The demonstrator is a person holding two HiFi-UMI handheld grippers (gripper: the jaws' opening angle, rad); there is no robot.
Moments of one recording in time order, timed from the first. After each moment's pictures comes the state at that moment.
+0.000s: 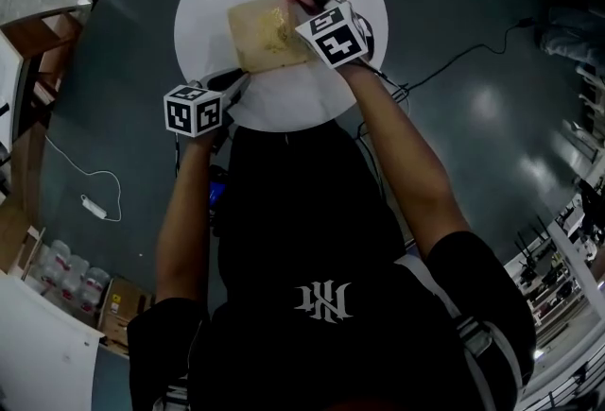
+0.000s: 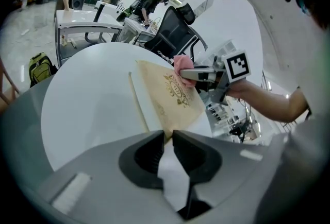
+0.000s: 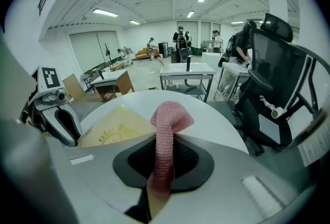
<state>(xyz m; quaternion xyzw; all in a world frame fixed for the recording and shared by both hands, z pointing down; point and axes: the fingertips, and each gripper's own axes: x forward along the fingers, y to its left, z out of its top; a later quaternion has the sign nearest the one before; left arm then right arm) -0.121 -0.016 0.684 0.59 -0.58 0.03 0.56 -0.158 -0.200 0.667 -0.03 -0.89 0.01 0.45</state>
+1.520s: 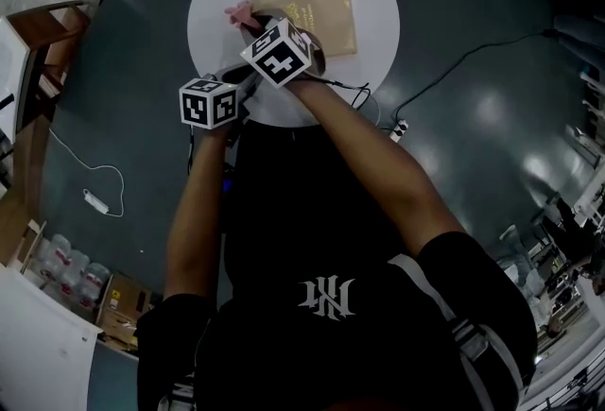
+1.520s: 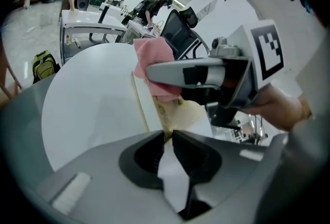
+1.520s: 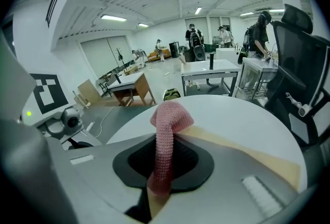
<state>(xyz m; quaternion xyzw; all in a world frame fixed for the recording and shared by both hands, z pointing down) -0.118 -0.014 0.684 0.58 -0.60 0.01 0.56 -0.209 -0.059 0.665 -0.11 -0.89 0.05 0.44</state>
